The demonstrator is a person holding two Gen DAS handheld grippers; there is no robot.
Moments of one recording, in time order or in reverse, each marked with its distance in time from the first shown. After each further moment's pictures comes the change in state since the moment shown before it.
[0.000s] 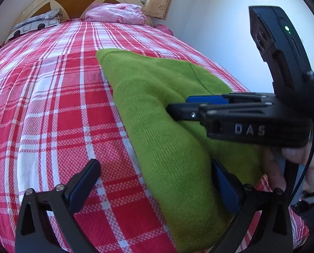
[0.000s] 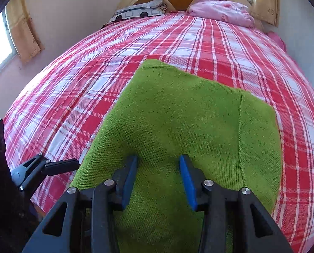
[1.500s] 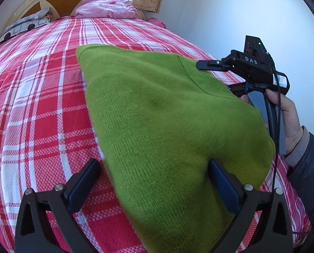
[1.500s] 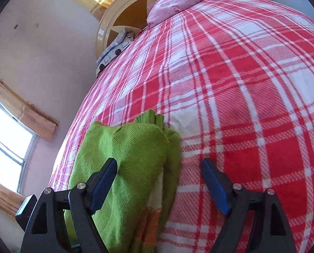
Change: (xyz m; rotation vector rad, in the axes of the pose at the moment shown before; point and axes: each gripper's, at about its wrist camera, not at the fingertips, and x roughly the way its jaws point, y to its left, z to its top) left arm 0.016 -0.020 0.005 0.043 0.045 -0.037; right arm 0.014 -0.184 0.004 0.473 -0.132 0.334
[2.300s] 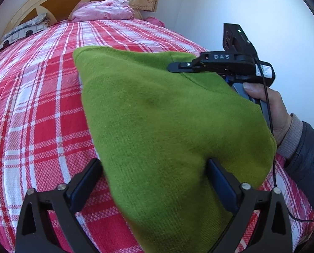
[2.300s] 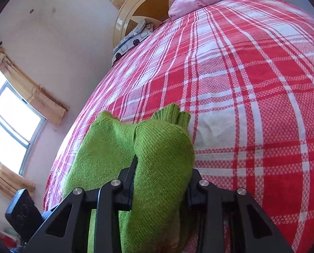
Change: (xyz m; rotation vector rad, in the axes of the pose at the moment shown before) left arm 0.002 -0.013 0.001 0.056 -0.011 0.015; right arm 0.045 0.017 0.005 -0.116 0.036 0.061
